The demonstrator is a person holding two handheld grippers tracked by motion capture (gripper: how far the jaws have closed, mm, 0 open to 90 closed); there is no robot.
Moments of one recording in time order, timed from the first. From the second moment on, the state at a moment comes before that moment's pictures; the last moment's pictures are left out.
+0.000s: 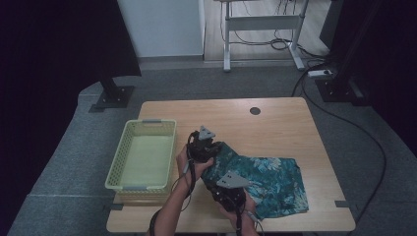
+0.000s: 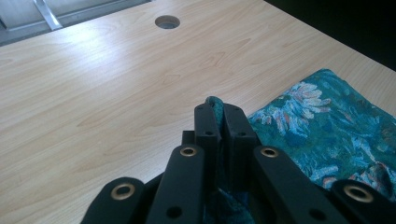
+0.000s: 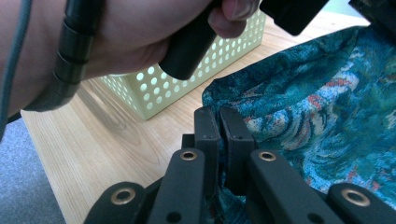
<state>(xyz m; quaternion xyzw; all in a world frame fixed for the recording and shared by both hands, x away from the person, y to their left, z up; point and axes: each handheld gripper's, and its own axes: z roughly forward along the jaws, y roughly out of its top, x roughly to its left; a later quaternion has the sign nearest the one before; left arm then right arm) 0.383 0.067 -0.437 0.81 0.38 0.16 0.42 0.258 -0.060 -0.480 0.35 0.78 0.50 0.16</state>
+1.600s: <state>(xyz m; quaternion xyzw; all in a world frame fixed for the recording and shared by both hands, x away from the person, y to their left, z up) 0.377 0.095 -0.399 0.80 0.38 0.18 0.43 0.258 -0.046 -0.438 0.33 0.76 0.53 0.16</state>
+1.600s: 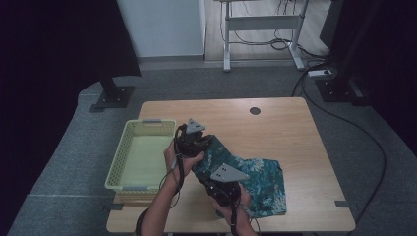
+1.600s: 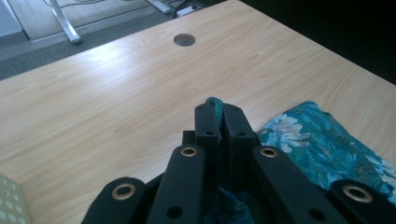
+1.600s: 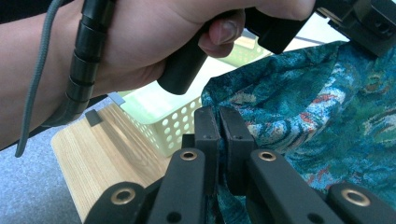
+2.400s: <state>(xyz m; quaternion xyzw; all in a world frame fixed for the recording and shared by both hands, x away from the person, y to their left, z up) 0.372 0.128 -0.373 0.79 0.39 0.20 0.44 0.259 -0.026 -0.419 0.31 0.76 0.55 0.15</state>
